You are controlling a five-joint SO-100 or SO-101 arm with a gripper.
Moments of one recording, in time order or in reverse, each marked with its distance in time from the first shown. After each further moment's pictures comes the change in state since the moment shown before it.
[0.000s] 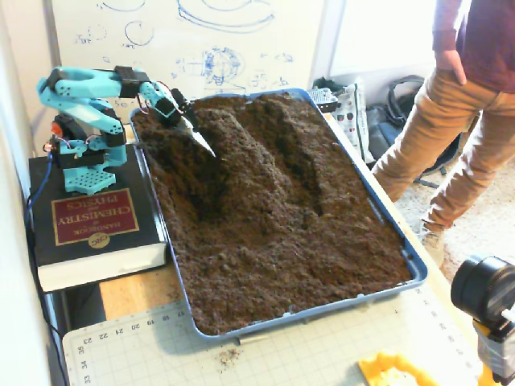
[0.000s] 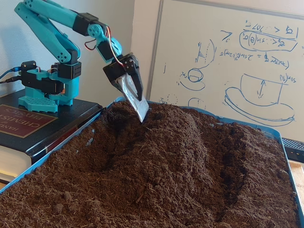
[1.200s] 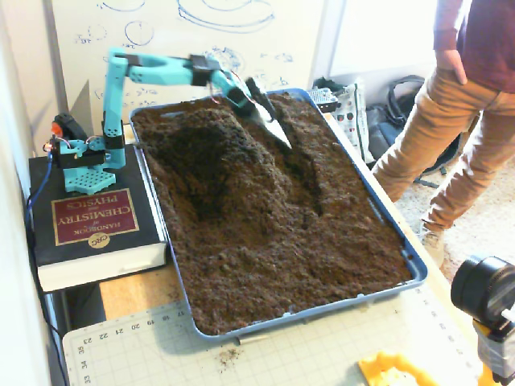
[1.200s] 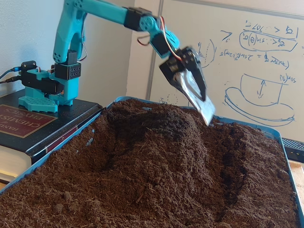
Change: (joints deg) arm 11.9 -69.7 -71.6 -7.7 0.0
